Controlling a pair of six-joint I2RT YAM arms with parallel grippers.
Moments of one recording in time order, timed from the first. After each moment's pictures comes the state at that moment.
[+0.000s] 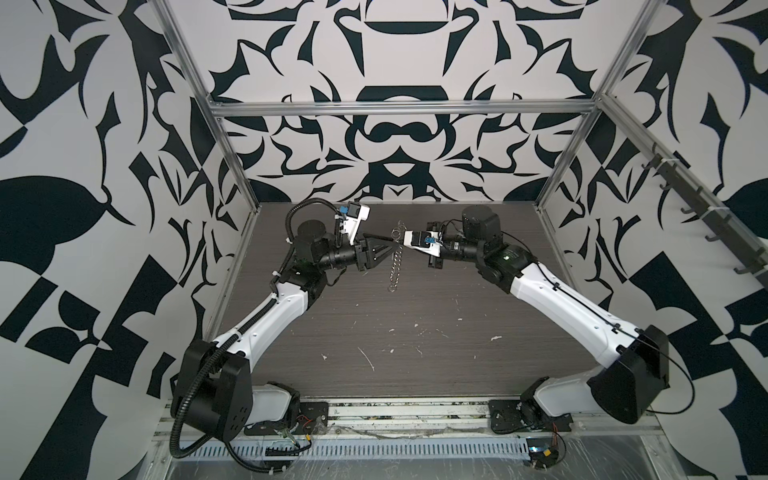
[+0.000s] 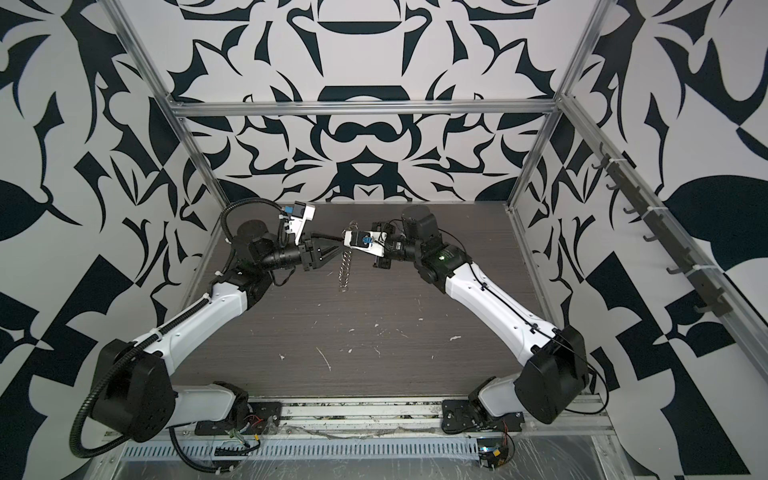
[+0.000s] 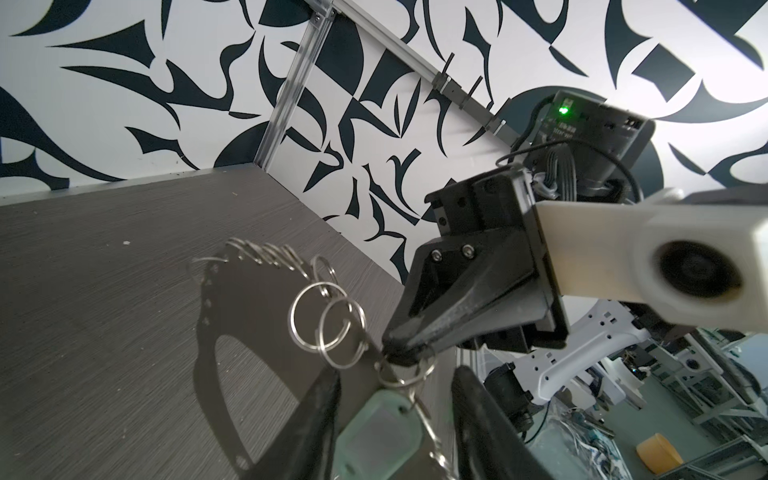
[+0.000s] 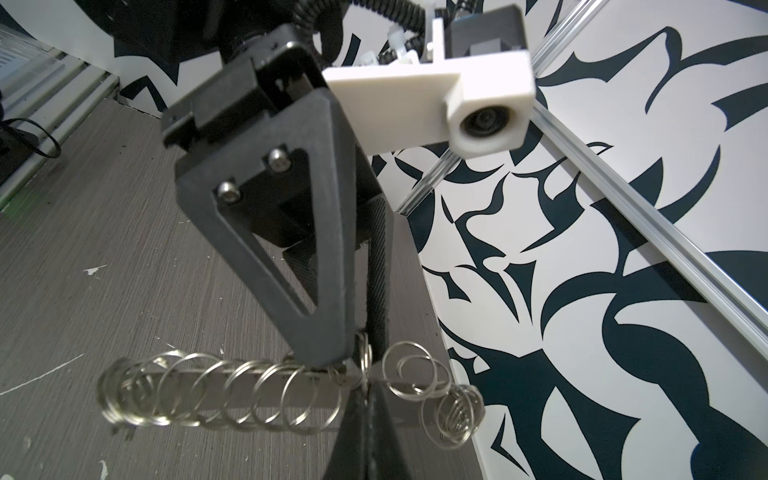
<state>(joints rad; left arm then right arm) -0.38 1.34 0.92 0.44 0.97 -0.60 0.58 1.41 1.26 -0.18 -0.61 -0.79</state>
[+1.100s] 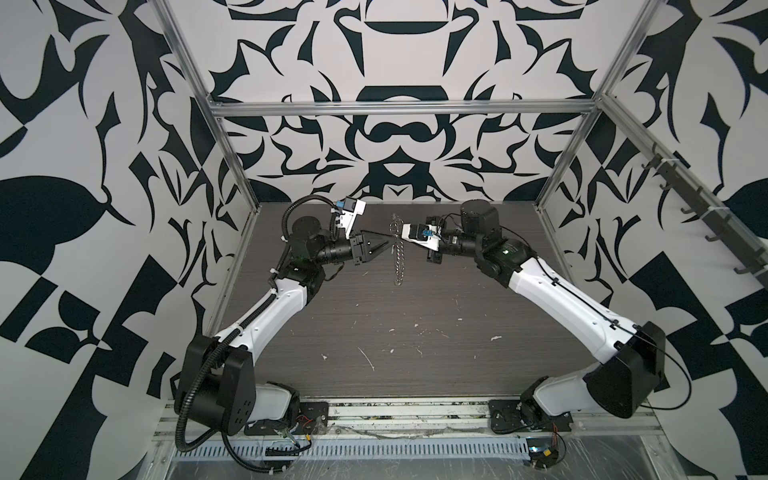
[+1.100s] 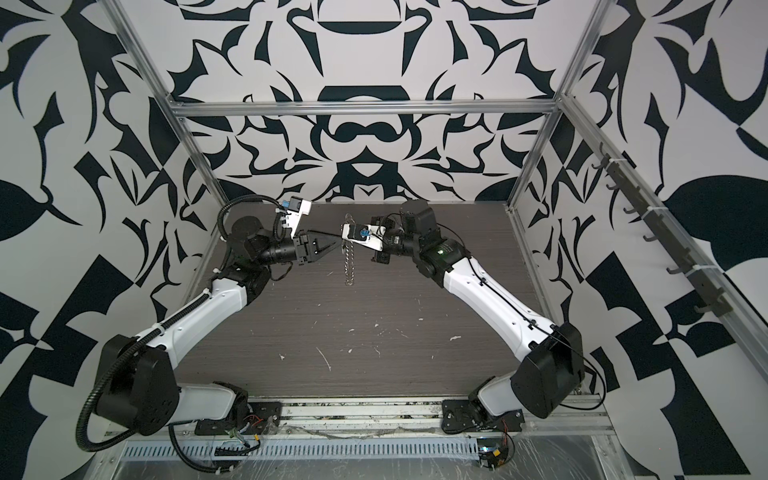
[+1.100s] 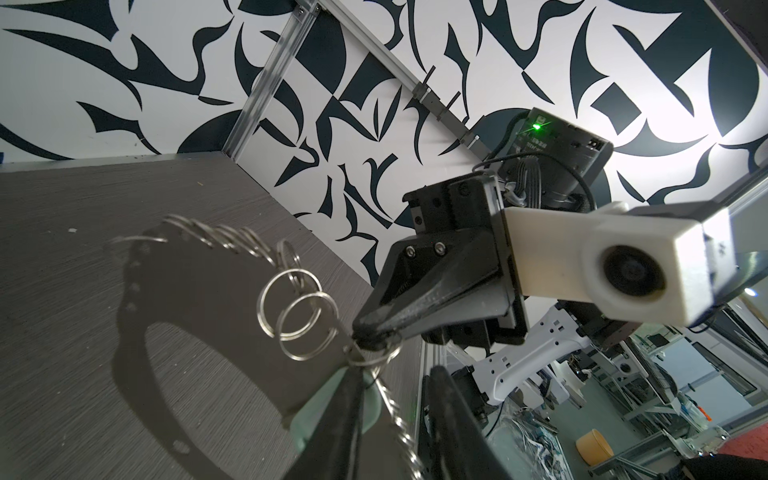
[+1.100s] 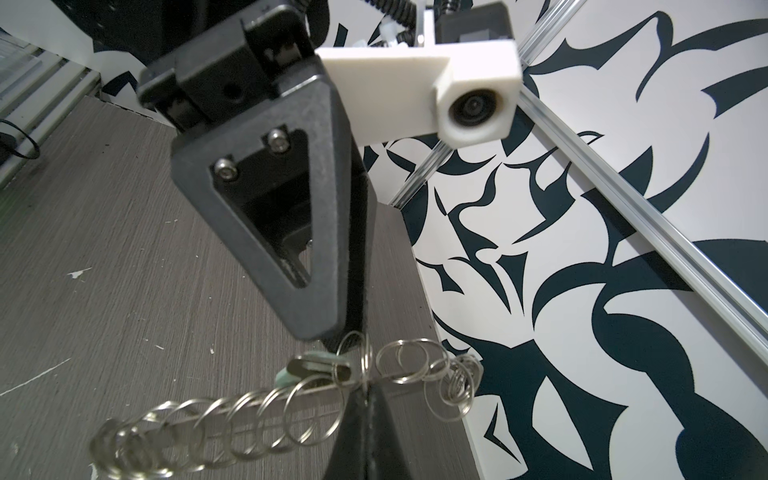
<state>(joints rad) -0.36 1.36 0.94 0.50 1.05 -0.74 0.58 1.44 1.33 -0.23 -0.58 -0.78</state>
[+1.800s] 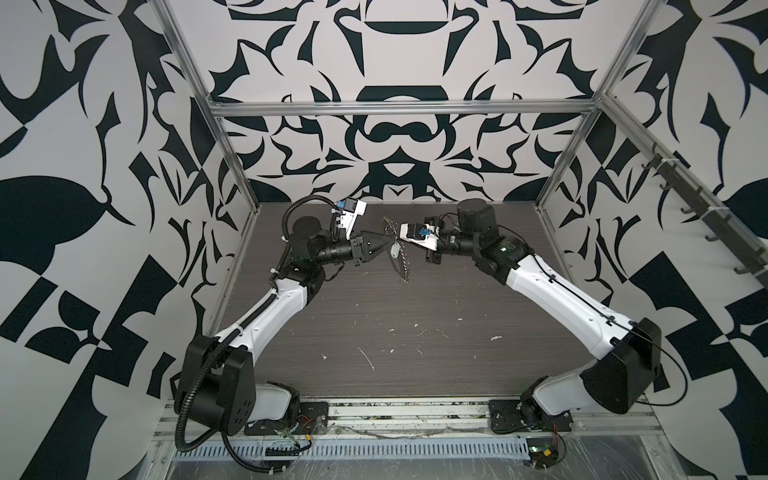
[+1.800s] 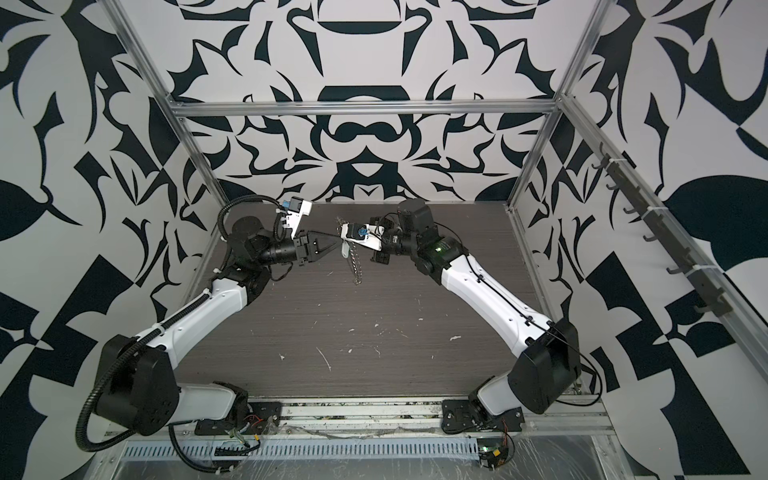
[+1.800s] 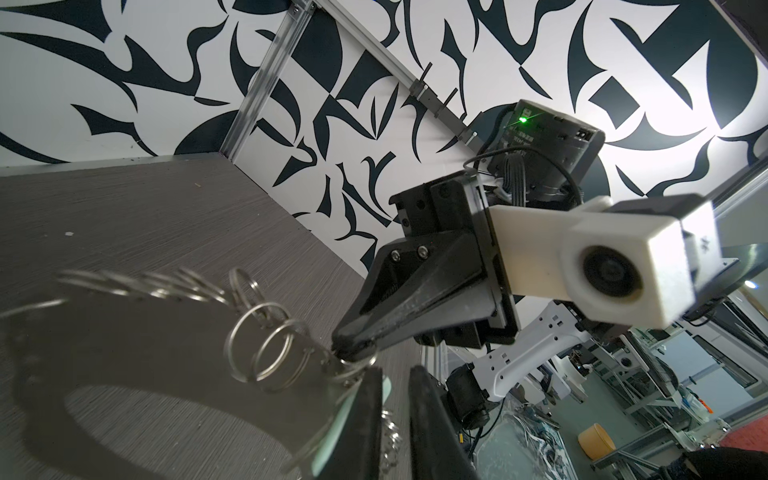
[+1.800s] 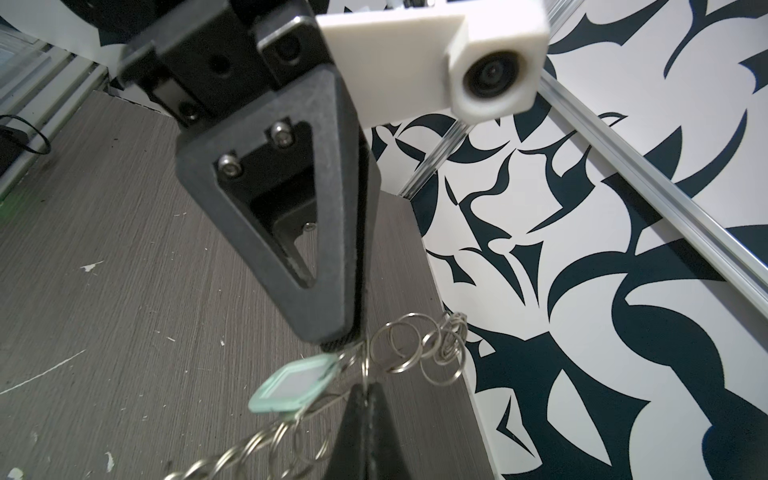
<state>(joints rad) -0.36 1.36 0.94 0.49 1.05 -0.71 0.58 1.46 1.35 -0.27 -0.58 -0.78</state>
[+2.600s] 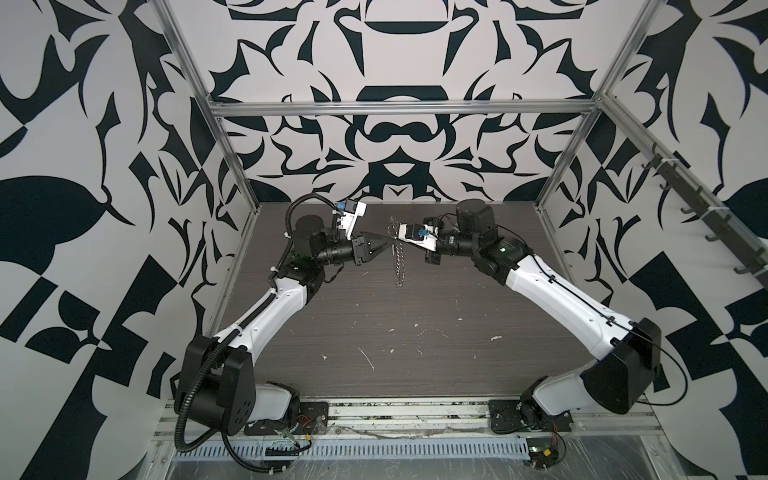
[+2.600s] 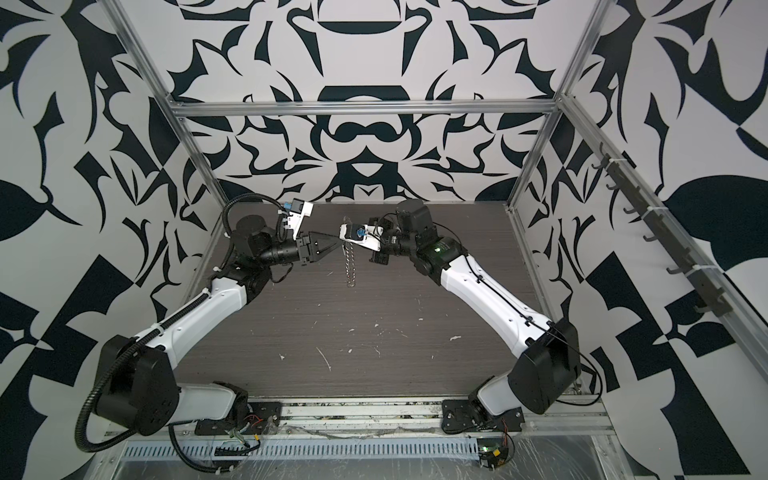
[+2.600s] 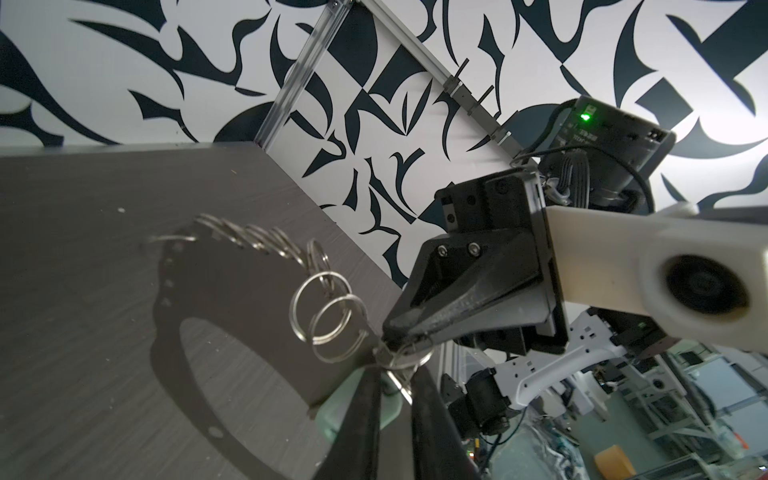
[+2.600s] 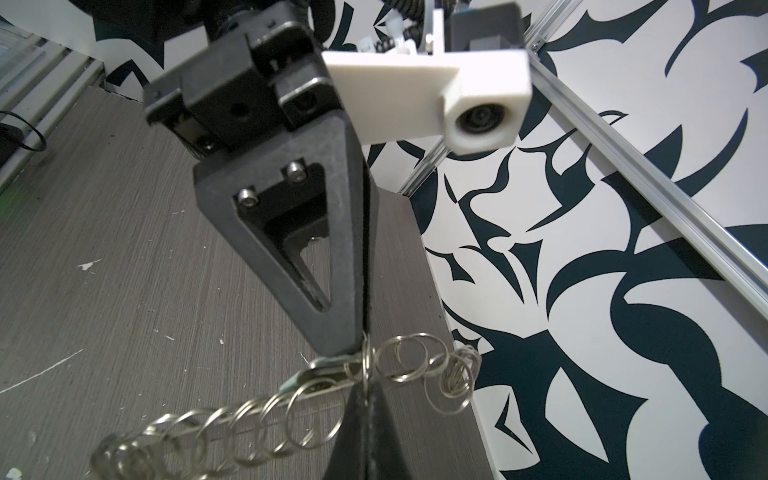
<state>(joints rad) -0.36 1.36 0.96 0.36 0.99 -0.64 0.59 1.46 1.36 -0.27 -0.56 -0.79</state>
